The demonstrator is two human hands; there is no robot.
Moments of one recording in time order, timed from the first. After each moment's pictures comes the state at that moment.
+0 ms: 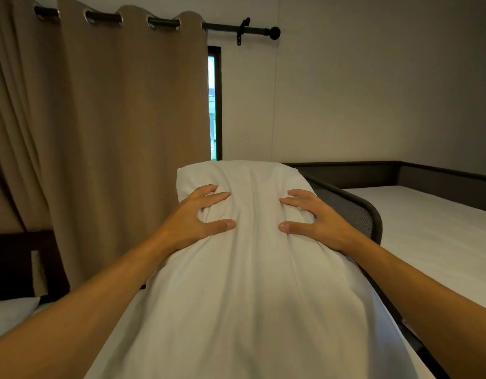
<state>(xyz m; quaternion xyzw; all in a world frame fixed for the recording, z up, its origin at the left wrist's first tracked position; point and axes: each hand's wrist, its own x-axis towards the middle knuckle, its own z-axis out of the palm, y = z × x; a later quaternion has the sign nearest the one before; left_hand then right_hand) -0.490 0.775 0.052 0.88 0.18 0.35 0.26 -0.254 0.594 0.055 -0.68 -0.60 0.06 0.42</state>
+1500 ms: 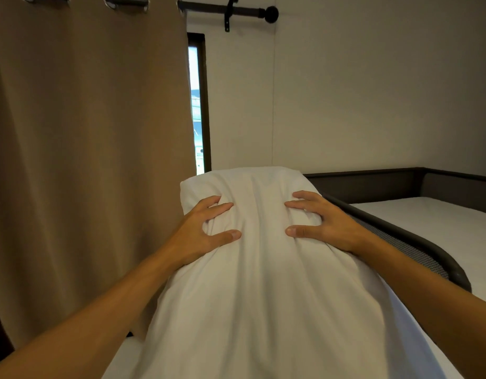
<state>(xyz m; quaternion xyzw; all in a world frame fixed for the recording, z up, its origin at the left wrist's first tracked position) -0.308 0.973 0.043 0.88 0.18 0.35 0.27 -0.071 0.788 0.062 -0.69 -0.60 0.05 0.40</state>
